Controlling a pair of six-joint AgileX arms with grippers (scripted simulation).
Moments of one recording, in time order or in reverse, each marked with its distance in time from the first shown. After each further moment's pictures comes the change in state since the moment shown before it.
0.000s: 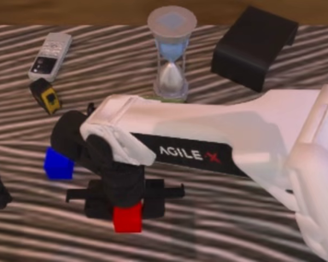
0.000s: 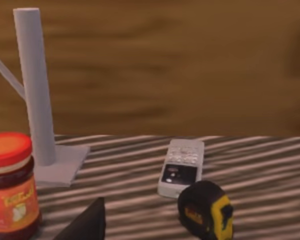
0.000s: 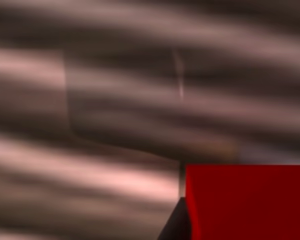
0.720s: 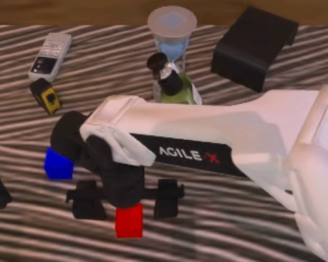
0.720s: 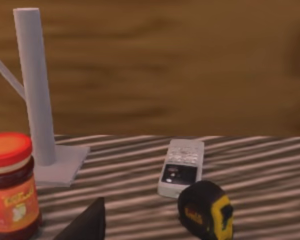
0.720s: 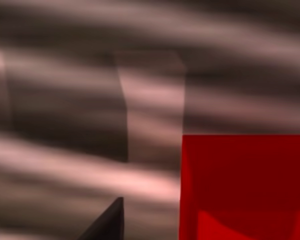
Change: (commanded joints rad) left arm 0.000 0.000 0.000 0.000 0.000 0.000; right arm 0.000 0.000 0.000 0.000 0.000 0.000
